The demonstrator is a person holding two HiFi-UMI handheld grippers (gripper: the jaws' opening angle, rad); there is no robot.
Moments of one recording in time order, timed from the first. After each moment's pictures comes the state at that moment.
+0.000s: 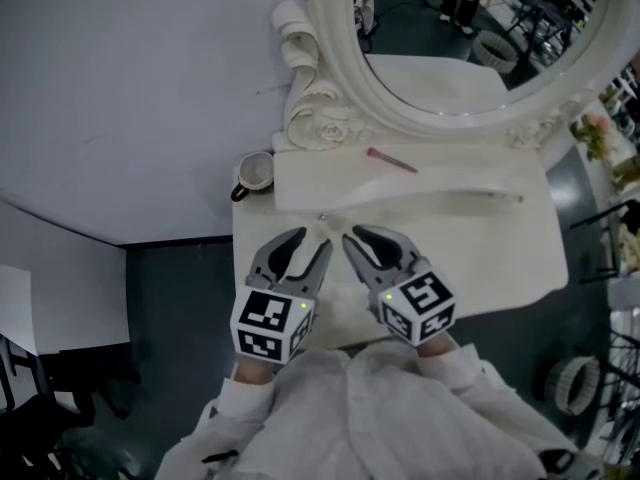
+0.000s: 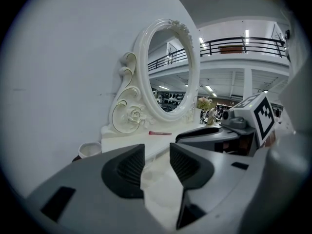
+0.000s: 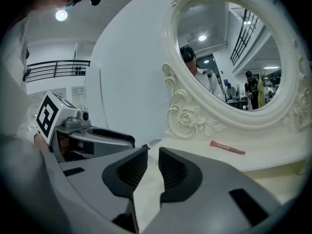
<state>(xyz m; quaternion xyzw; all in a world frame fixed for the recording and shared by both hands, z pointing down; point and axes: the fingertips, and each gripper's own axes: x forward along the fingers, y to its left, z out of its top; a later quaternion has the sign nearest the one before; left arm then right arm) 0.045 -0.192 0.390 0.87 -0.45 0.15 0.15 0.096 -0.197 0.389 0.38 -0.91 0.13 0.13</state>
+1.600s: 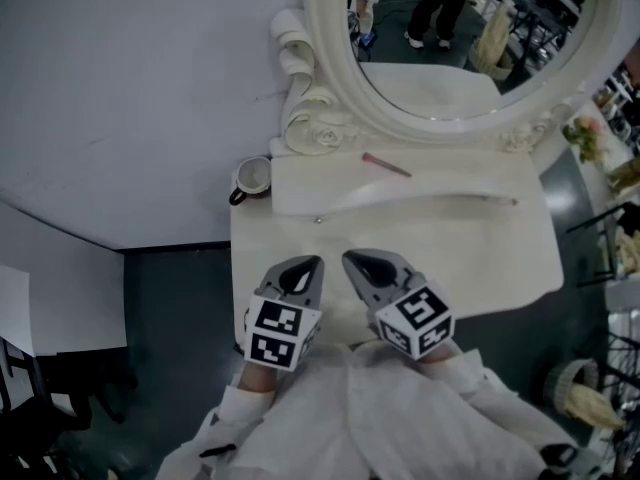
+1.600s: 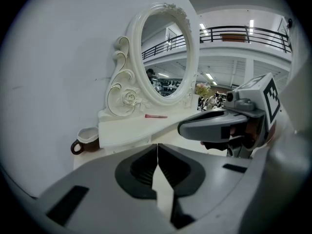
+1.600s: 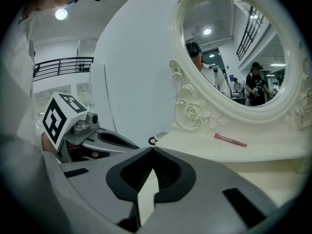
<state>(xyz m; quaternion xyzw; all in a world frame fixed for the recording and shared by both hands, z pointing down) 0.052 -0.164 0.426 0.85 -0.43 0.23 0.18 0.096 -0.165 0.395 0.35 -0.91 0.14 0.16</state>
